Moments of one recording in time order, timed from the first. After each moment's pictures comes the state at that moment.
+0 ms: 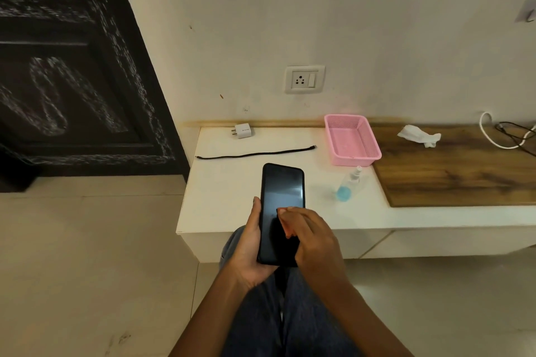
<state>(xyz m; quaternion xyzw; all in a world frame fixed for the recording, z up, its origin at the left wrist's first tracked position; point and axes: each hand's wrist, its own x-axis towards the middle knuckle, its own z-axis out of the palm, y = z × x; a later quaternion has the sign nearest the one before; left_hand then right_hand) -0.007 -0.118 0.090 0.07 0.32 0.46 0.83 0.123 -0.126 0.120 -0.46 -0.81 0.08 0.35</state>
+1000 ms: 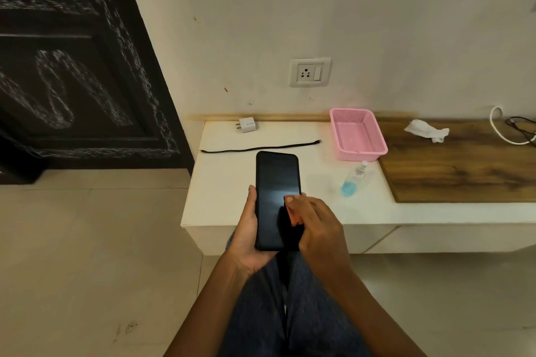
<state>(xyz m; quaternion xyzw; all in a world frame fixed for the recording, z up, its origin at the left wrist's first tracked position) -0.015 -0.113 0.099 0.08 0.31 0.49 0.81 0.121 -0.116 0.124 -0.46 -0.79 0.06 0.39</state>
